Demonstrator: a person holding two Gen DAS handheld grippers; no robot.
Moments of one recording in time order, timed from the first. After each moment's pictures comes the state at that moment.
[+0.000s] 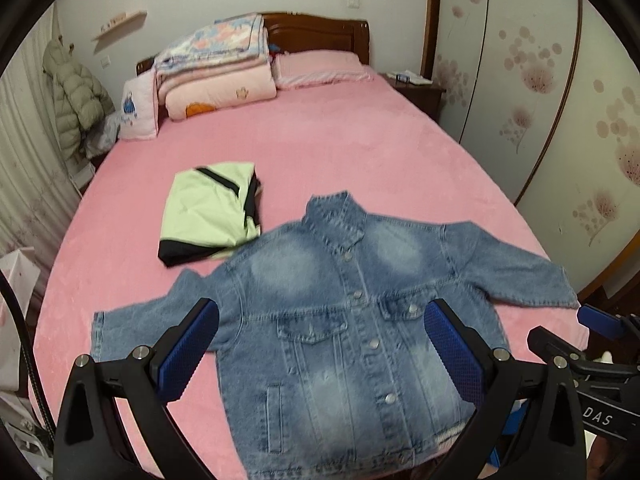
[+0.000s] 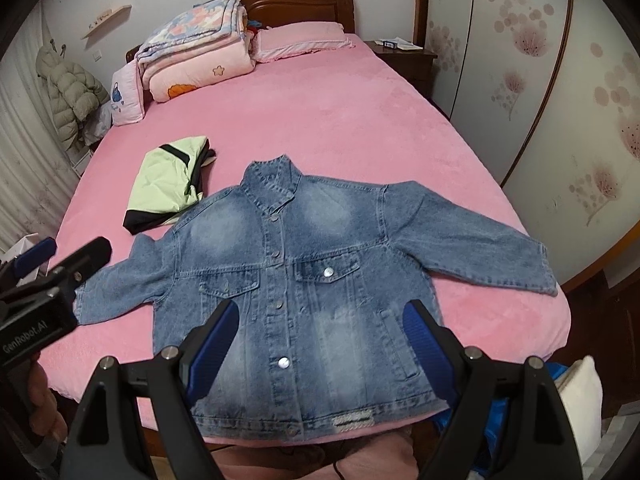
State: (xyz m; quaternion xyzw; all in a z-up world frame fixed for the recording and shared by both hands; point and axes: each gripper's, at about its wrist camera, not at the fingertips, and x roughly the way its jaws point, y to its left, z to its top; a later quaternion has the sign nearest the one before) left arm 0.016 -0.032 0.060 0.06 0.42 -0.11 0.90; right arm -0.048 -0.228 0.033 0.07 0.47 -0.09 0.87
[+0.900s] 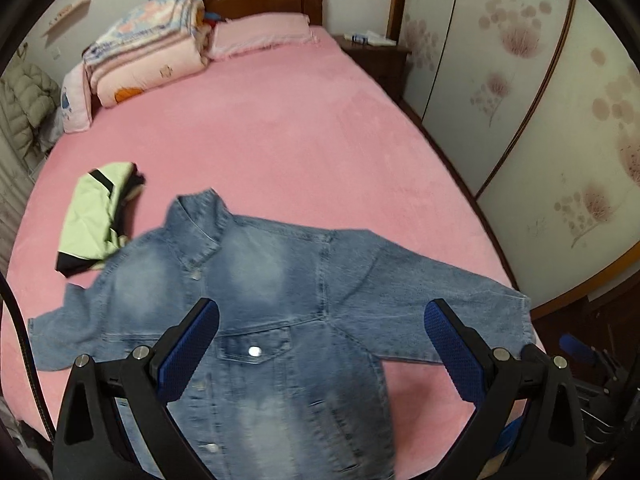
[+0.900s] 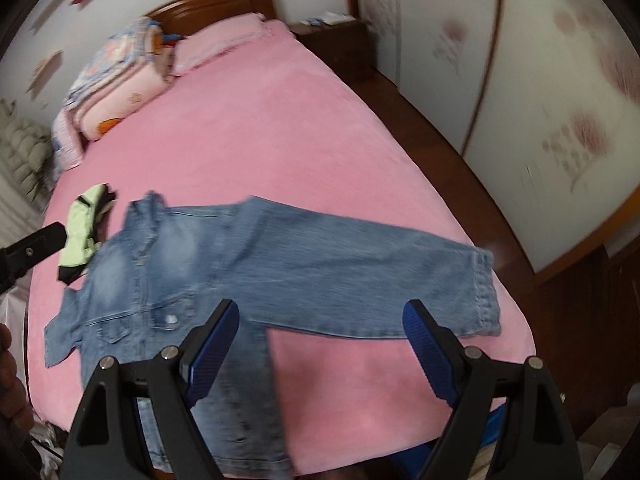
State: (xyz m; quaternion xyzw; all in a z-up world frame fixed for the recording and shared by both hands) left arm 0.097 -0.343 -0.006 0.06 0.50 -0.13 0.85; right arm -0.018 -0.552 -0.048 0.15 0.50 -0.13 0.84
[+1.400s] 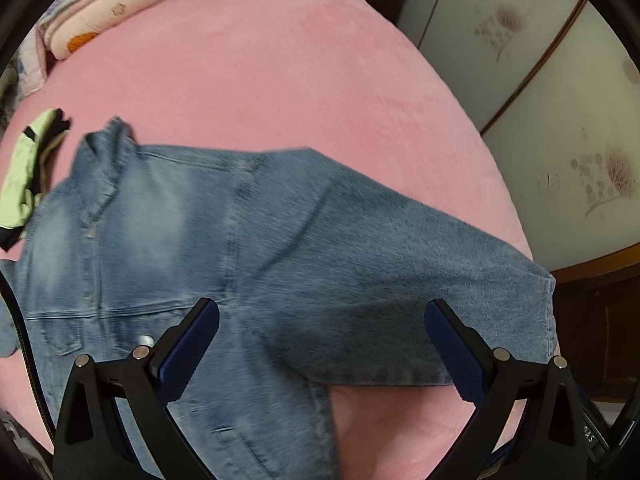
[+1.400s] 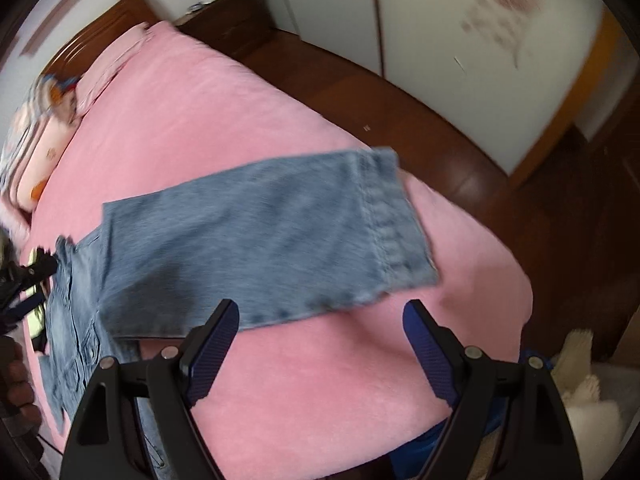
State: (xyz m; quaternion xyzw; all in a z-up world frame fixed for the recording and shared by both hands) left arm 0.143 -0.448 -0.173 0.06 0.60 -0.15 0.78; right arm -0.086 -0.691 -0.182 0.29 0.52 -0.23 0.77
